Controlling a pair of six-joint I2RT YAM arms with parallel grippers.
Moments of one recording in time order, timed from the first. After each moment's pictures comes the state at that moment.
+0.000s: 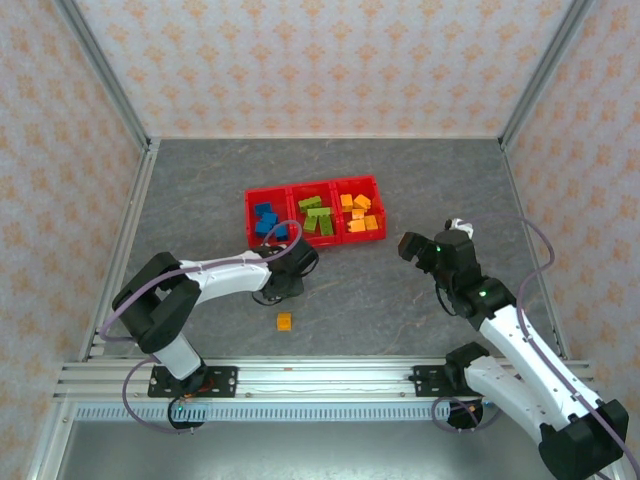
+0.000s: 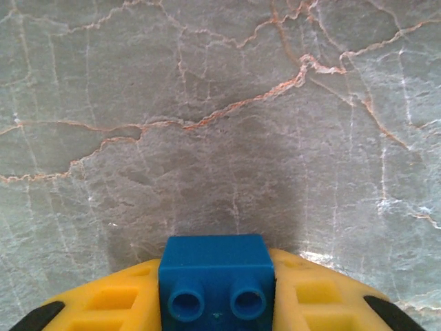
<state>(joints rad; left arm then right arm) -0.74 1.64 0.89 -0.61 -0.19 -1.02 0.40 0.76 0.62 -0.50 0.22 0.68</state>
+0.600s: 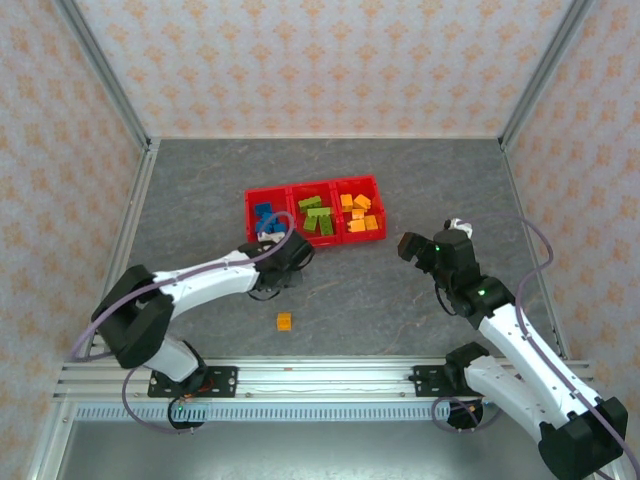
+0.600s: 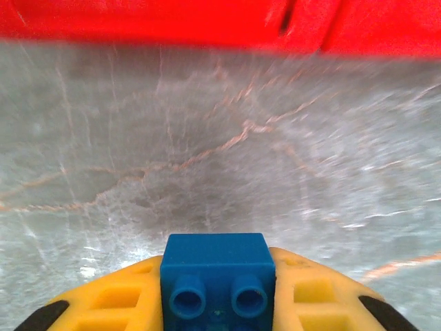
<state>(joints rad) -0.74 1.48 0.92 -0.65 -0.27 -0.96 0.40 0.77 0.62 -0.50 0.22 0.68</state>
